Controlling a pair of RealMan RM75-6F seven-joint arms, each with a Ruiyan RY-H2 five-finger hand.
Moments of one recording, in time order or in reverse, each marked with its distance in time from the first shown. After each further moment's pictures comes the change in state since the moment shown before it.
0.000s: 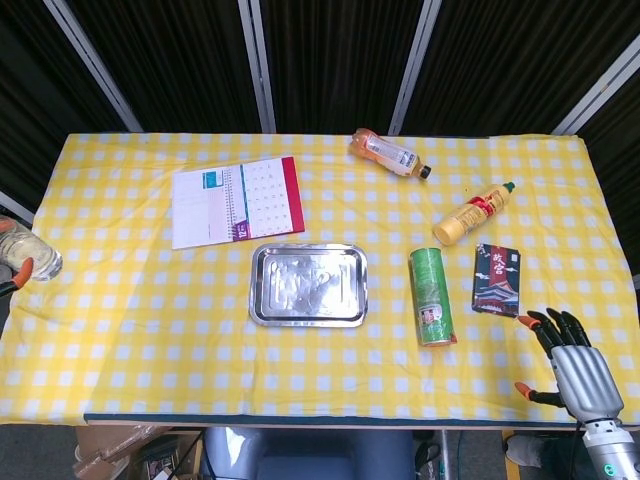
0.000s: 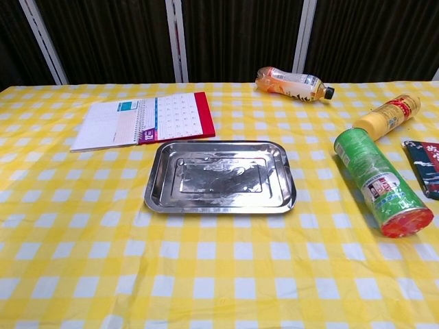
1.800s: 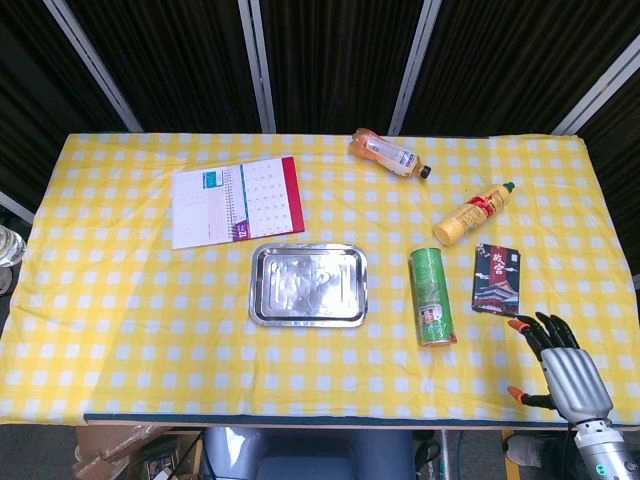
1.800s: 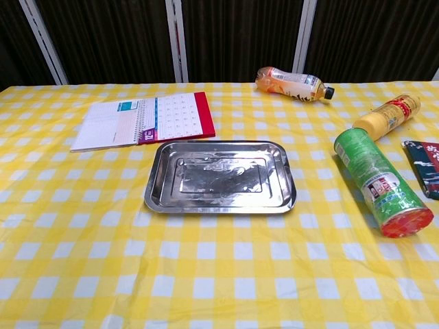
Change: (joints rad) left arm 0.056 0.142 -0.078 -0.162 -0.108 0.028 0.061; right arm 0.013 -0.010 -0.014 -0.009 0.001 -0.033 -0.016
